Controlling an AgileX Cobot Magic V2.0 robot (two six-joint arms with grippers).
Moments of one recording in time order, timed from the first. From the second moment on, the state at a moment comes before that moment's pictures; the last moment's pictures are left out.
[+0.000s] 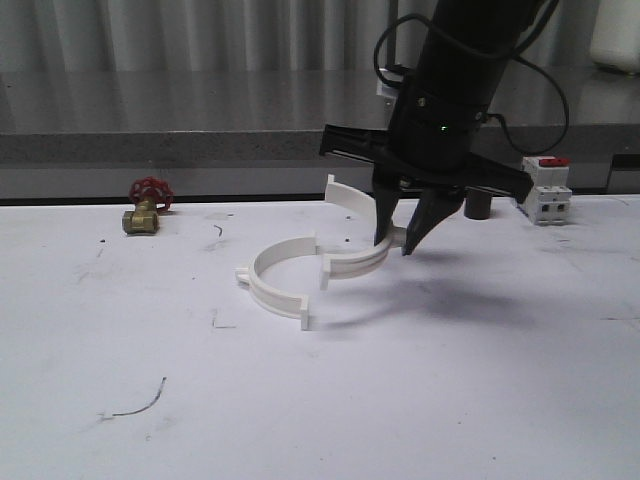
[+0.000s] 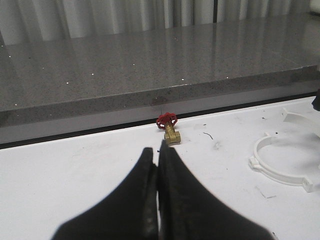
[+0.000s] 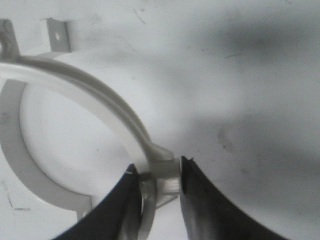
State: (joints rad) left arm -0.31 0.13 -0.38 0.32 0.48 -0.22; right arm 0.41 1.98 -1.49 0.14 0.79 0.54
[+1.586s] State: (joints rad) left arm -0.31 0.13 -0.38 0.32 0.48 -0.22; right arm 0.41 2.09 -1.51 0.17 0.75 0.55
